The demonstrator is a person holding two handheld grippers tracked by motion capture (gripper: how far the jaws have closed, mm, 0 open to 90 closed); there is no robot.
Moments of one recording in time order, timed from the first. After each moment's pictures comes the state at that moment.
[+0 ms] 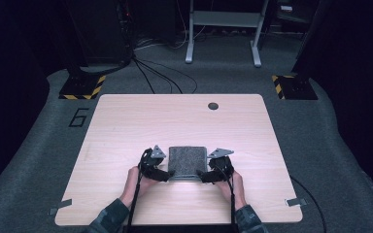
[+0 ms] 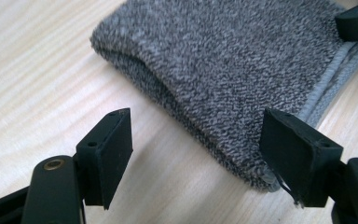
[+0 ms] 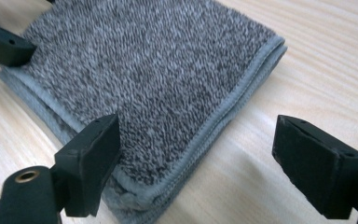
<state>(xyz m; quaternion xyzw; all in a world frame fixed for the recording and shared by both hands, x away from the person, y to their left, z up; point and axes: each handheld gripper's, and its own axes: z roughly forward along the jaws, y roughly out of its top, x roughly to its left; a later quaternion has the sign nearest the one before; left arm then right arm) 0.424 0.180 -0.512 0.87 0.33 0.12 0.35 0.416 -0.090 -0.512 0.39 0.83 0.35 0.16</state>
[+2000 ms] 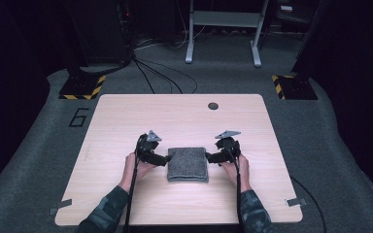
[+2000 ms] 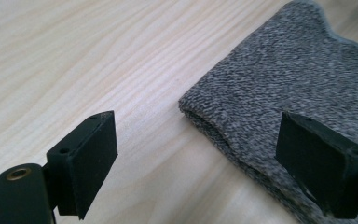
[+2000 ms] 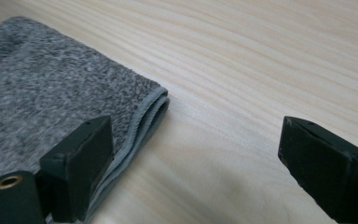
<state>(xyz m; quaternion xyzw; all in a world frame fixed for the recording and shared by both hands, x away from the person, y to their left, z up) 0.463 0.194 -0.485 0.85 0.36 0.14 0.36 0.471 -0.114 -0.490 0.44 0.81 0.34 0.18</state>
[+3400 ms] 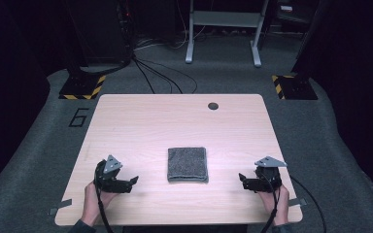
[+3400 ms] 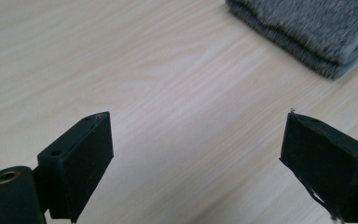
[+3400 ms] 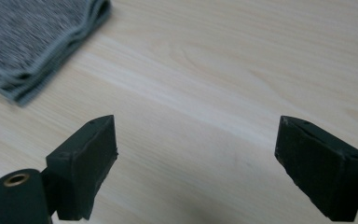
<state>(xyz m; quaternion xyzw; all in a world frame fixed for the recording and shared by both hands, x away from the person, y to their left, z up) 0.360 0.297 -0.493 0.81 0.42 0.21 0.35 0.363 -0.217 -0.484 0.49 0.77 0.33 0.23</state>
